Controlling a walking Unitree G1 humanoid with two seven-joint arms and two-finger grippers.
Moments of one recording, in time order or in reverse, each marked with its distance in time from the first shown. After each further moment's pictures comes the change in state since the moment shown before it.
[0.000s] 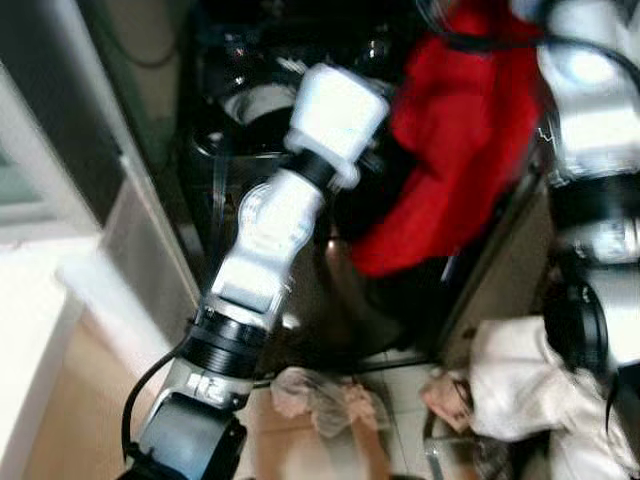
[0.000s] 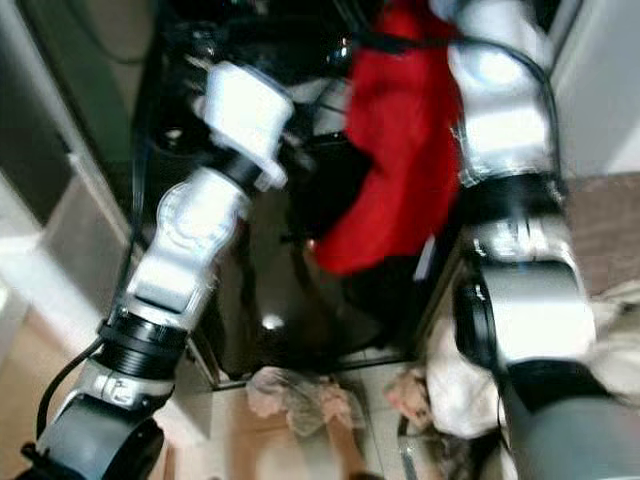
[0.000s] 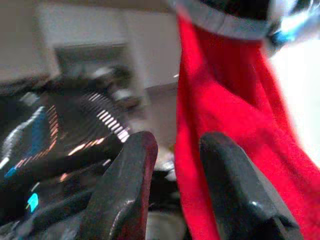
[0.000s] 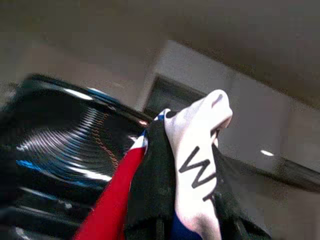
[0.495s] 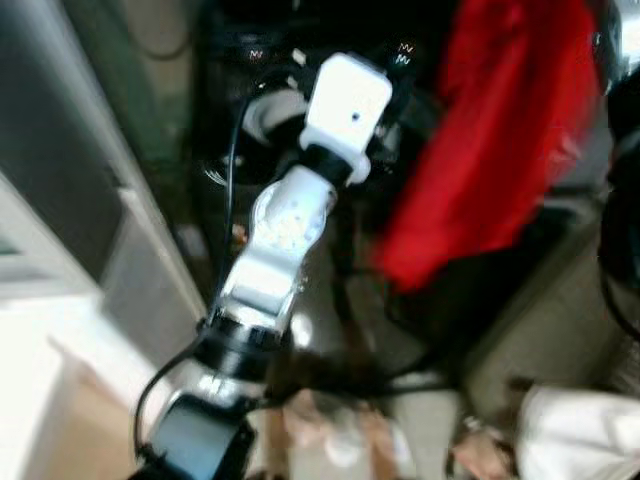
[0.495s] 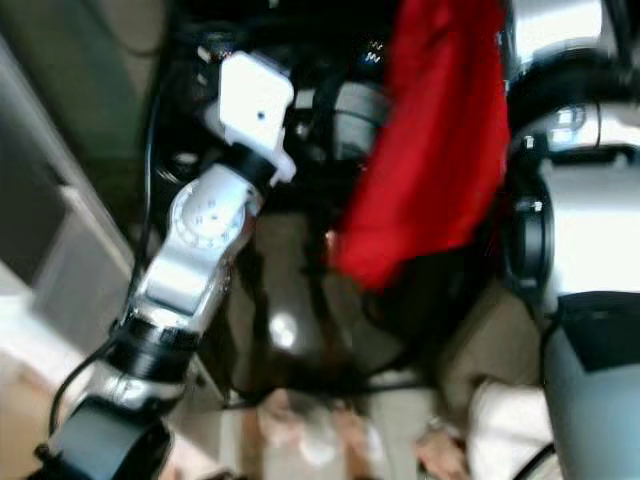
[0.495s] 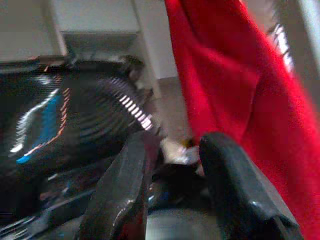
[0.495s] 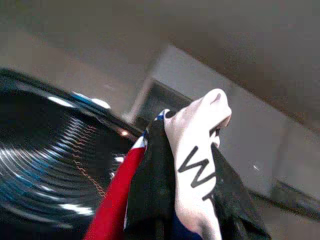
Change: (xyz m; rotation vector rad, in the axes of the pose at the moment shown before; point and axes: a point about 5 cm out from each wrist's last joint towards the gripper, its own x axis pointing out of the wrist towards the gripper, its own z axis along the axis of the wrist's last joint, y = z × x) left arm -0.001 -0.006 0.003 -0.011 0.009 -0.031; right arm 0.040 -0.021 0.032 -0.139 -0.010 -0.030
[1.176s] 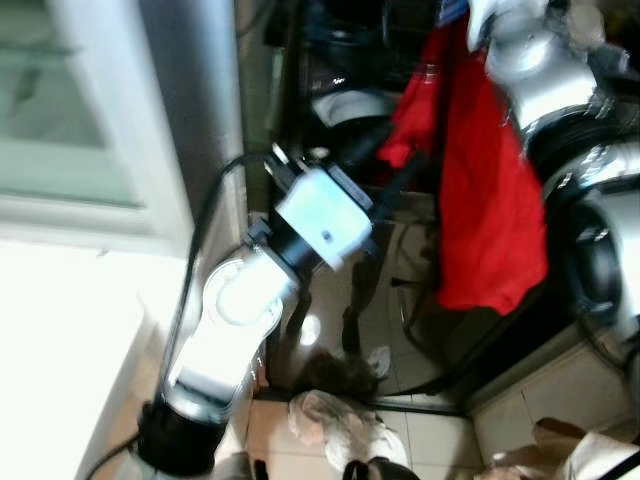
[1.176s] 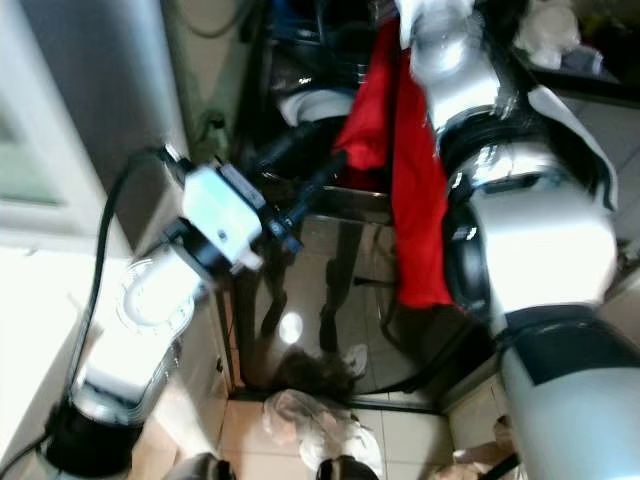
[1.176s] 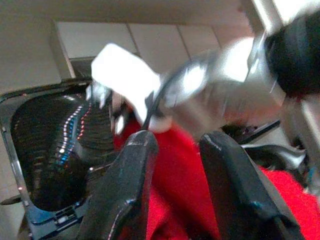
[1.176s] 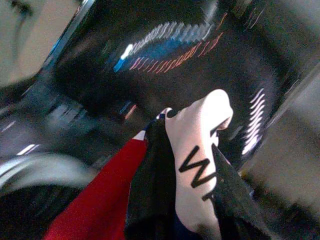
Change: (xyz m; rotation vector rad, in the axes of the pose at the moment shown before) left arm -0.069 -0.035 0.019 0.059 -0.106 -0.259; right arm -0.060 0.067 -0.105 0.004 0.547 0.117
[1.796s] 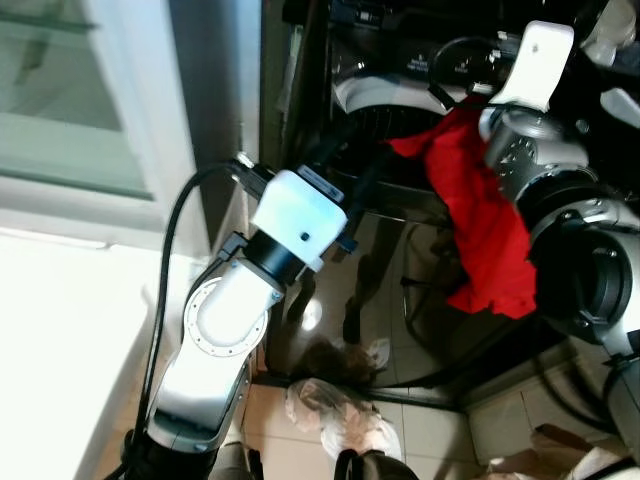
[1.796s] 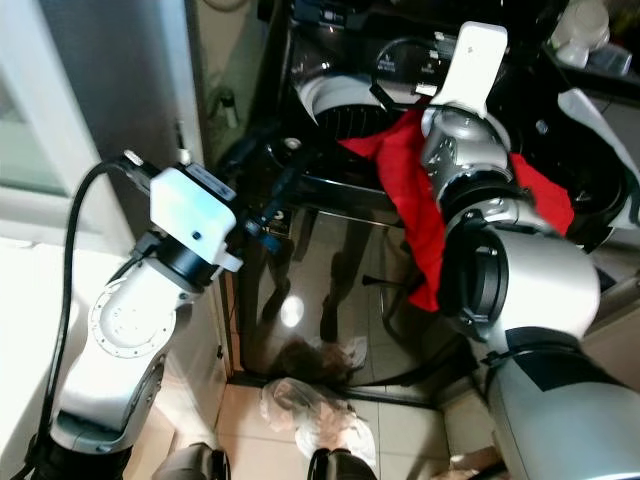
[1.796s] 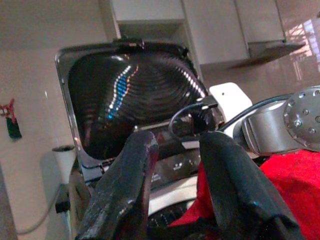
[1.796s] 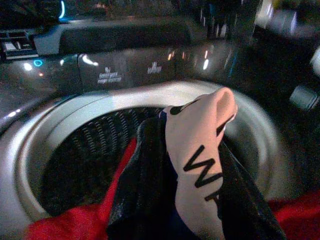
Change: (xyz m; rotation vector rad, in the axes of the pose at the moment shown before) left arm -0.015 0.013 0.007 0.027 0.094 0.162; right arm -0.017 -0.003 -0.076 0.676 0.366 -0.221
